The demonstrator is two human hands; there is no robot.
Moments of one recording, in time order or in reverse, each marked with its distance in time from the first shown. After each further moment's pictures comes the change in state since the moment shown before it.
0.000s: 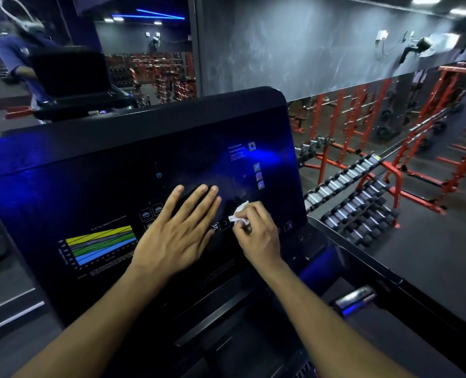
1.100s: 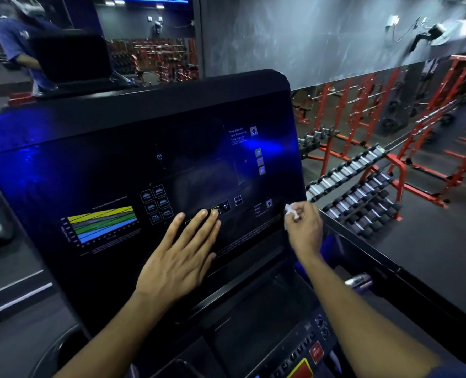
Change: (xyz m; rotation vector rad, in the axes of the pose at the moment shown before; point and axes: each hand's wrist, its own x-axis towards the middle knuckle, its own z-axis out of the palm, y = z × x) left_hand -0.056 0.048 0.016 -0.095 -0.041 -0.045; right_hand -0.028 0.099 -0.043 -0.096 0.073 0.542
